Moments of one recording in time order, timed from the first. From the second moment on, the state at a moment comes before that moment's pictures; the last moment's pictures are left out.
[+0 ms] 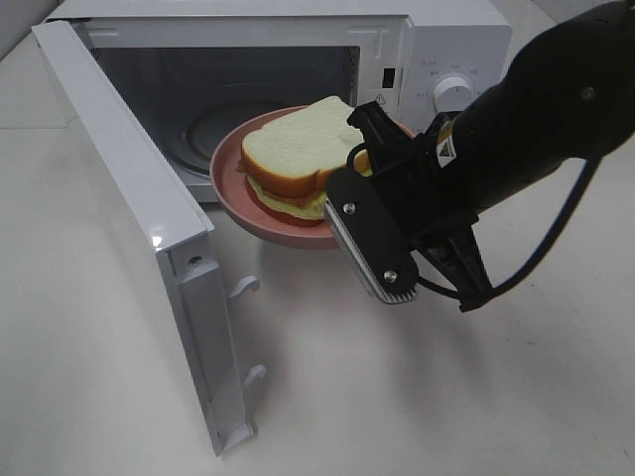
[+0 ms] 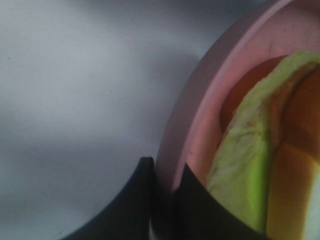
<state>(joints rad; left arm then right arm) 0.01 0.00 -0.50 -0.09 1.04 0.09 0.66 1.57 -0.90 -0.04 0.34 -1.47</state>
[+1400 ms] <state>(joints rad) 0.01 0.00 -0.50 -0.09 1.04 0.09 0.66 1.08 -0.57 -0.22 0.49 -1.13</state>
